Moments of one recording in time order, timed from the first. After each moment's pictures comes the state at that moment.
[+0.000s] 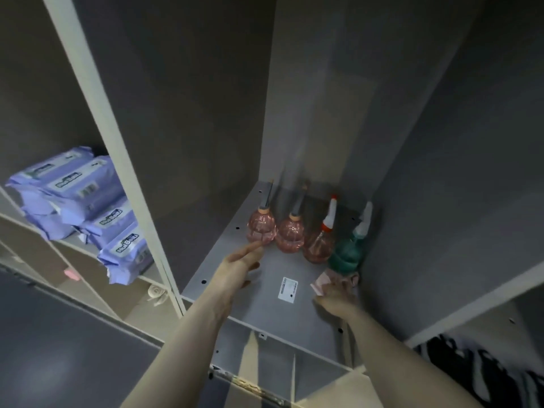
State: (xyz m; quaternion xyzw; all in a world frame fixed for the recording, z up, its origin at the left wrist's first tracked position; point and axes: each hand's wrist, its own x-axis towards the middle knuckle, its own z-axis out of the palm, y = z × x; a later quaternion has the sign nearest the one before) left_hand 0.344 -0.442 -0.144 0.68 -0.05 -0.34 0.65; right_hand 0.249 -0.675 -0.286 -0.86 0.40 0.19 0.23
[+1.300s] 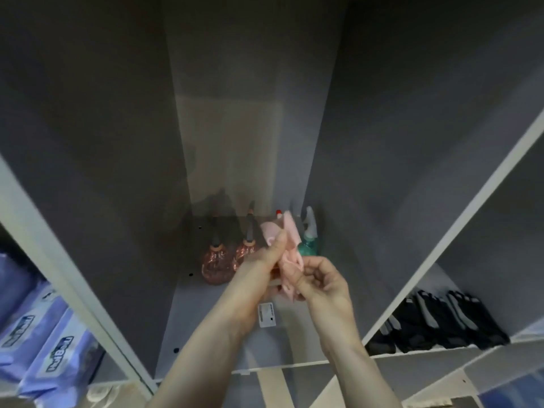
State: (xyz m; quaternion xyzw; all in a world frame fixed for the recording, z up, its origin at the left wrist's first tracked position) left_hand 0.344 -0.471 -0.063 0.54 -0.26 -0.49 0.63; right_hand 0.242 -0.508 -0.084 -0.51 0.32 -0.44 0.66
